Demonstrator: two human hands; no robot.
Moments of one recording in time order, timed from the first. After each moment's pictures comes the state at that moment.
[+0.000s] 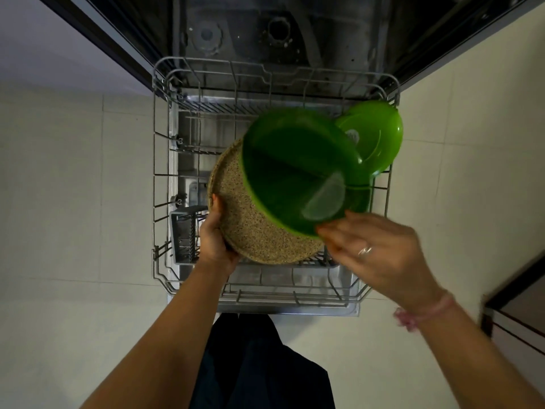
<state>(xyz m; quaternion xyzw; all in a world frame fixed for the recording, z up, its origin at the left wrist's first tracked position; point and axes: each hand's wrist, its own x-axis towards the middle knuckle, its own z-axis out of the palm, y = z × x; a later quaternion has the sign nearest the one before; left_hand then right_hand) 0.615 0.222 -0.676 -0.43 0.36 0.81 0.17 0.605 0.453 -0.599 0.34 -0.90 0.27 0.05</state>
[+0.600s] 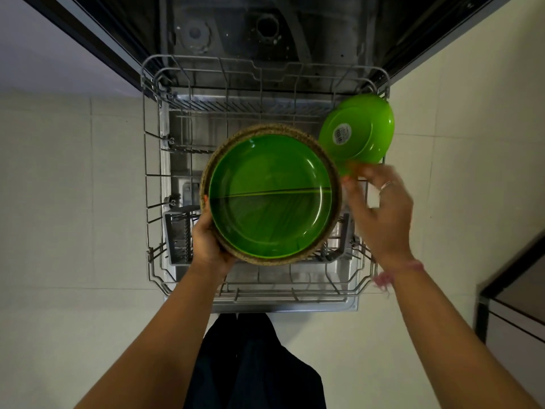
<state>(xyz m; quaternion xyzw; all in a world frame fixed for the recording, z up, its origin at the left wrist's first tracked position) 0.624 0.216 -0.687 -0.41 0.35 0.82 0.17 0.588 0.447 -0.635 -0.03 -0.90 0.44 0.03</state>
